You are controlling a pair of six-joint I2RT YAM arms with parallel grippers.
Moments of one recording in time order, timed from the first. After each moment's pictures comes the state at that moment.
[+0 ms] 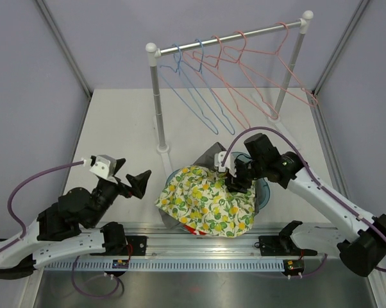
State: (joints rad) left arm -1.25 0.31 0.80 -0.53 -0.76 -0.12; right arm 0.65 1.13 0.98 -0.77 -0.56 -0.72
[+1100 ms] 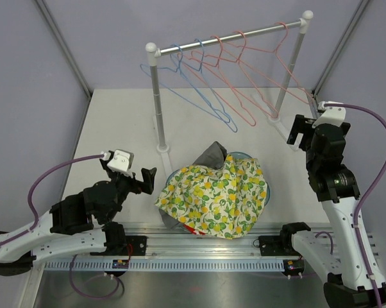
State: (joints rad) left arm -1.25 0.49 0.83 -0.60 -0.88 -0.21; right arm 0.14 0.82 1.09 -0.54 0.43 0.06
